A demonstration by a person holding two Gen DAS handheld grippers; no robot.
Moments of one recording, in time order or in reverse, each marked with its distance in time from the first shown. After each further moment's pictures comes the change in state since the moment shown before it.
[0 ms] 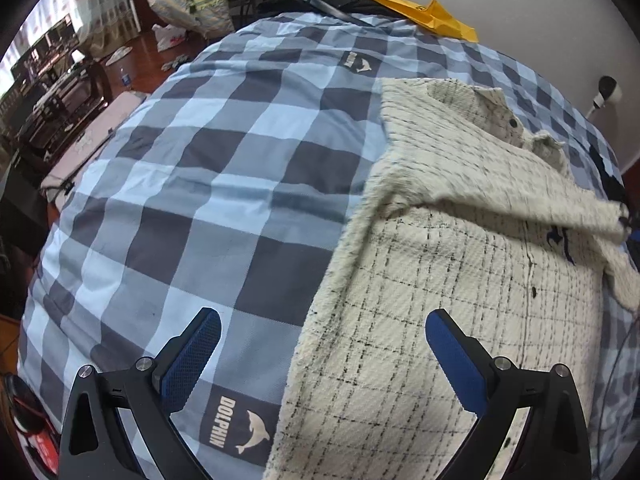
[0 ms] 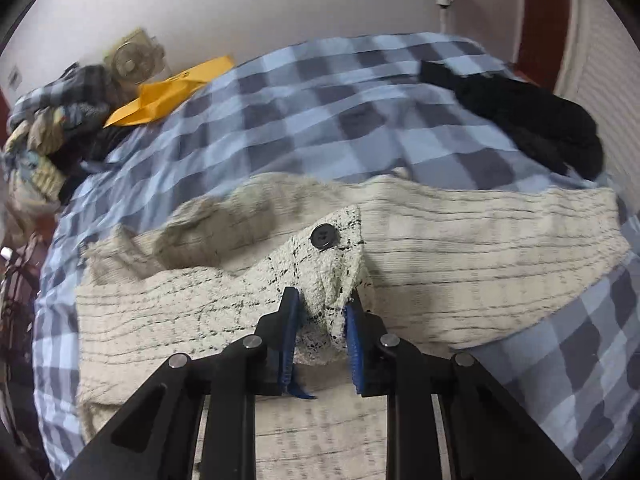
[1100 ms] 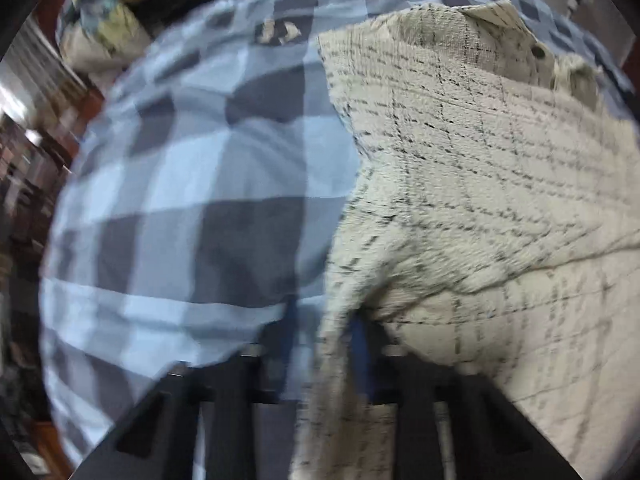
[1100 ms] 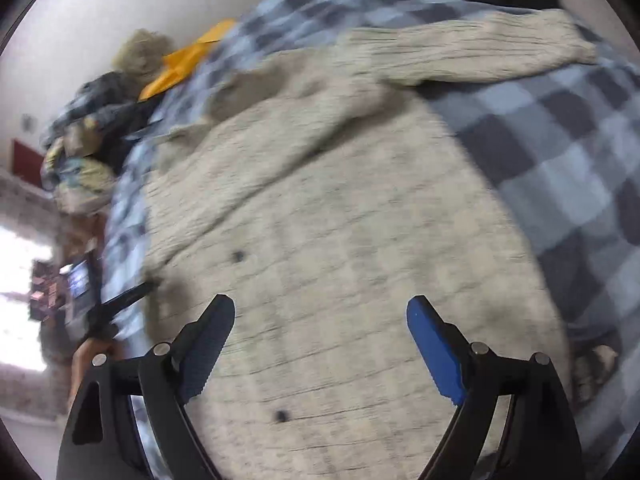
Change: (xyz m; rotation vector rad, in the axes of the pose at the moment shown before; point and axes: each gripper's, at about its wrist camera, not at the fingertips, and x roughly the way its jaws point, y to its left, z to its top) left arm 0.133 -0.060 0.088 0.286 0.124 0.057; right arm -0.097 -0.023 -0.158 0.132 0.203 0.319
